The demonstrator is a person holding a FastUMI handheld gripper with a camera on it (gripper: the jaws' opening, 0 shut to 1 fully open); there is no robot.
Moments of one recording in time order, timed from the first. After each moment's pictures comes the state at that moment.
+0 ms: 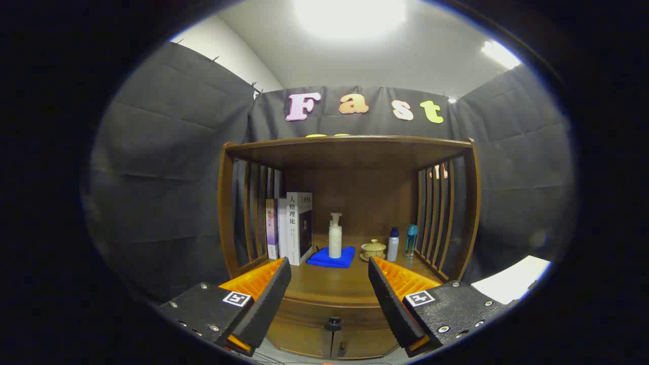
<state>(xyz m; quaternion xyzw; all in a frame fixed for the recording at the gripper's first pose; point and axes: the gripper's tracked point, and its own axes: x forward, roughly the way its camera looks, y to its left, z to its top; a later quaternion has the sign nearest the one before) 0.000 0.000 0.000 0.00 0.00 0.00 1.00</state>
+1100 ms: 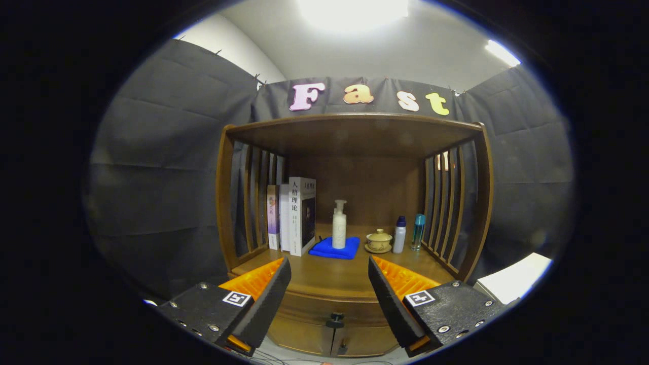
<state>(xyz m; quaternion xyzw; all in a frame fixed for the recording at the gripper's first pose) 0.021 0.007 -0.040 -0.01 0.02 0.01 1.00</state>
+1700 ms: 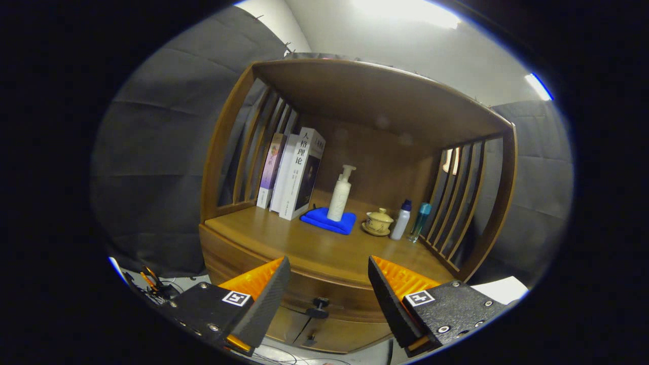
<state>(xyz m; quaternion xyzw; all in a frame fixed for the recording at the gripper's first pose) 0.052 0.023 -0.133 -0.12 0.09 0.01 0.99</state>
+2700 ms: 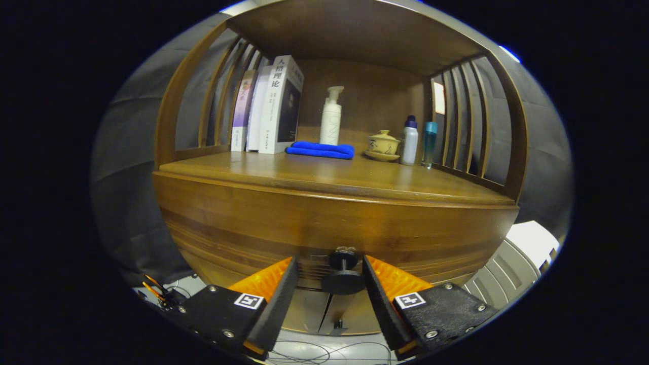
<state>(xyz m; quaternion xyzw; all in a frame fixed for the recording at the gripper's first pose) 0.095 0.003 -0.280 -0.03 0.16 -0.07 0.98</state>
